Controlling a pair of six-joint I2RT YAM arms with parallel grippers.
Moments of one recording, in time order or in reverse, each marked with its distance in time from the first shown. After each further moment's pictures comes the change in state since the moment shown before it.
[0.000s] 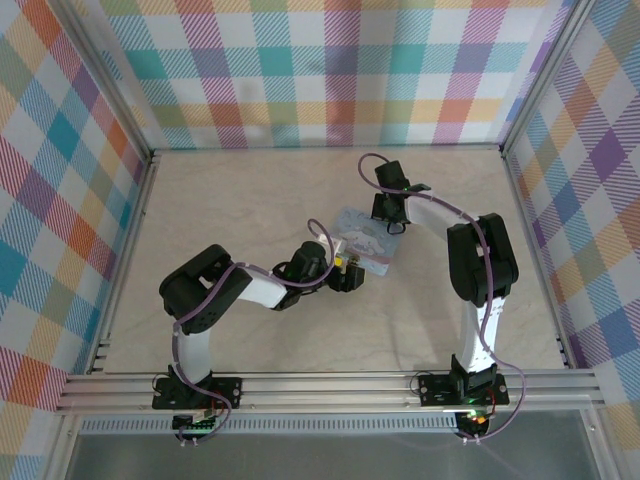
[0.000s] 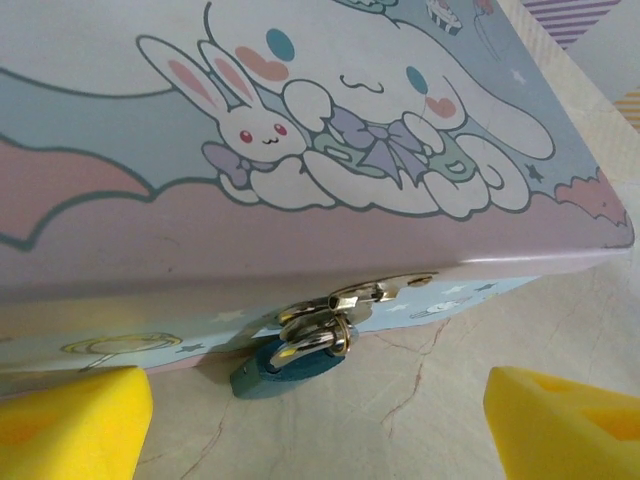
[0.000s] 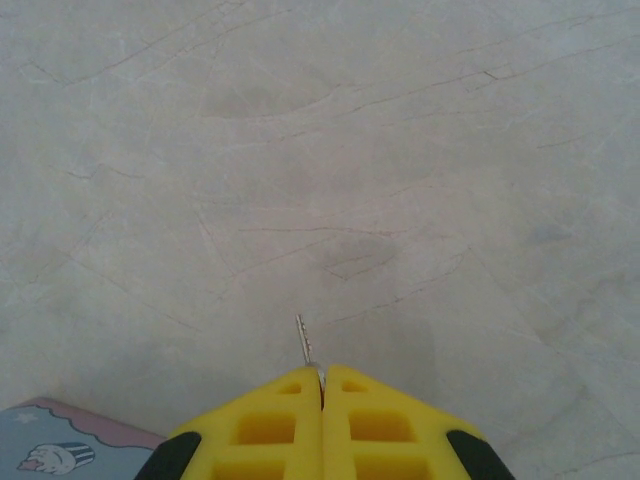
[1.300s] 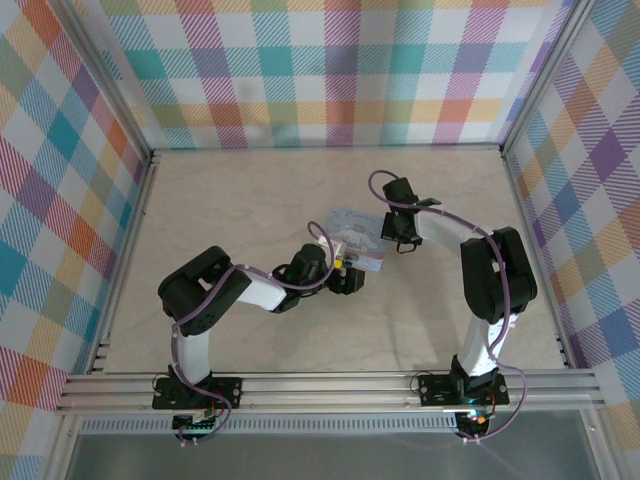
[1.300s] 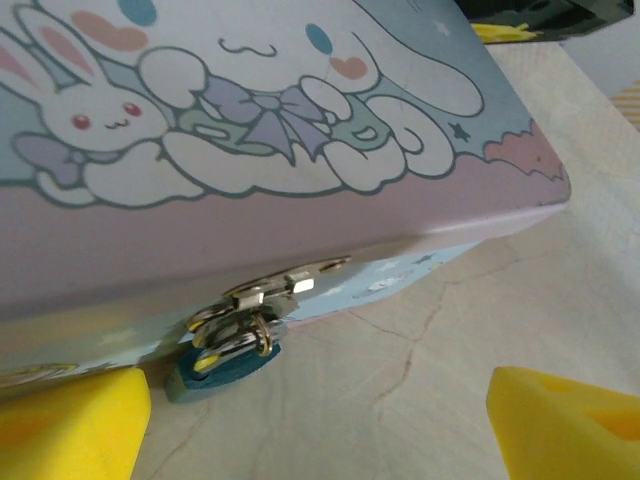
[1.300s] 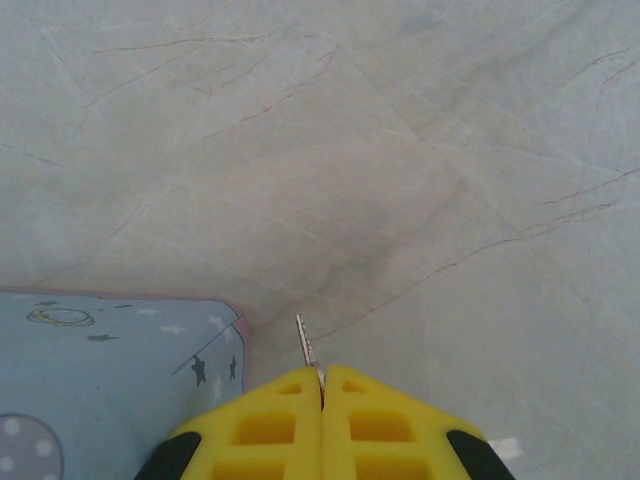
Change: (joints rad) left arm -0.014 -0.007 -0.014 0.008 -0.035 -0.004; right arm -0.002 -0.156 -0.207 -0.061 0.003 0.082
